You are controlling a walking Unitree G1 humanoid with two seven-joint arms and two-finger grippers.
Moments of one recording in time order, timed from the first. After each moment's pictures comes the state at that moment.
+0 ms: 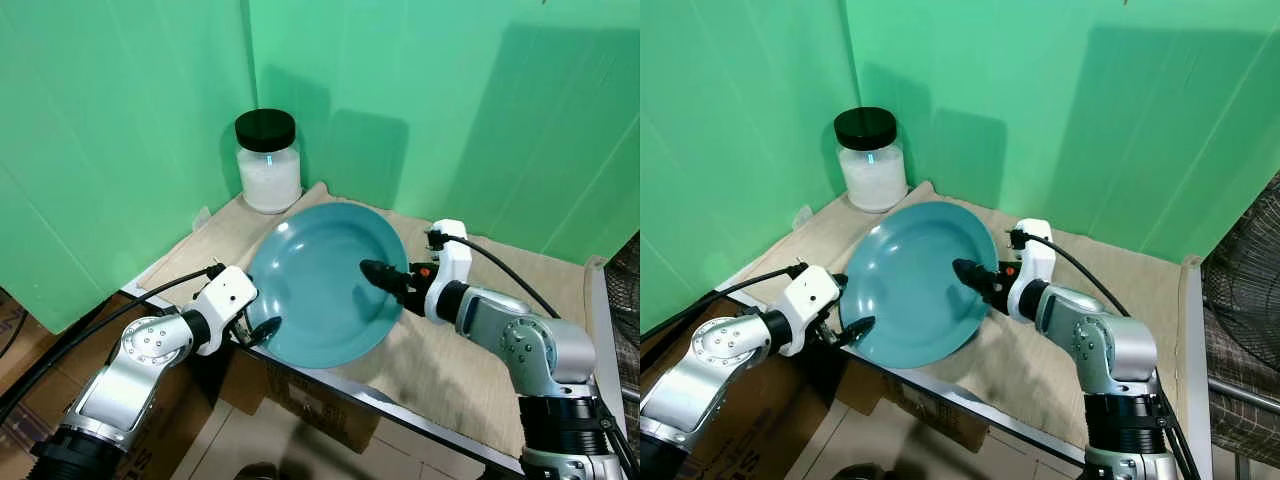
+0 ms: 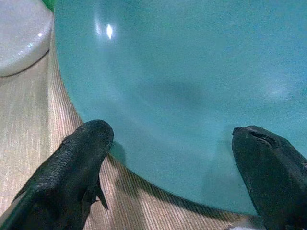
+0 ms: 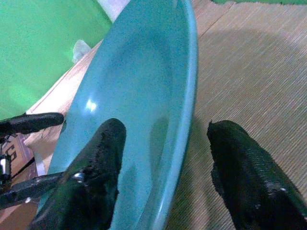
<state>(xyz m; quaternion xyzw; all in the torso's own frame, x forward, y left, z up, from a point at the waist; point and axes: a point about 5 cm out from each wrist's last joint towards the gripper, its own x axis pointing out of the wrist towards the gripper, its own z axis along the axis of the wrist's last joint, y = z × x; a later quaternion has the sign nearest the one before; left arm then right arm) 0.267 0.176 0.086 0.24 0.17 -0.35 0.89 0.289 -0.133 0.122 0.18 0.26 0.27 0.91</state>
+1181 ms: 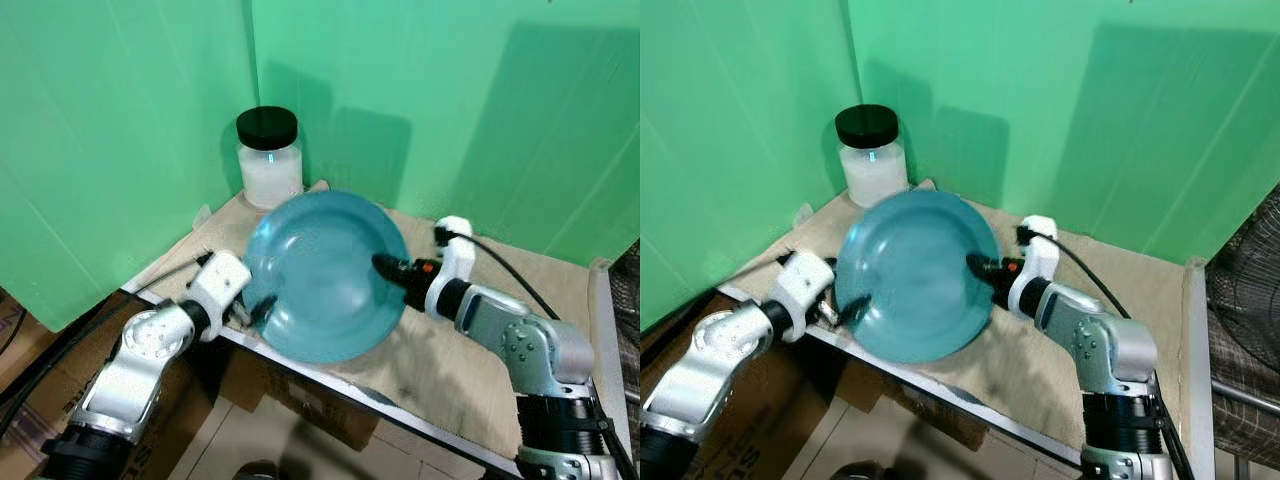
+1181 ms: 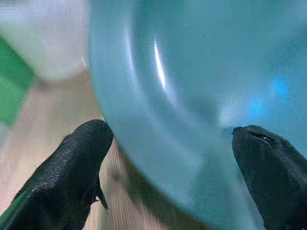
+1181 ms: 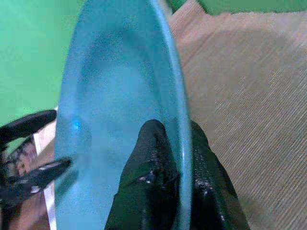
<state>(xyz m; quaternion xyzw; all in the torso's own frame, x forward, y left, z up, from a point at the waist) 0.279 0.174 0.103 0.19 0.11 -0.29 0.93 0.291 -0.135 0.124 0.22 0.24 0.25 0.91</state>
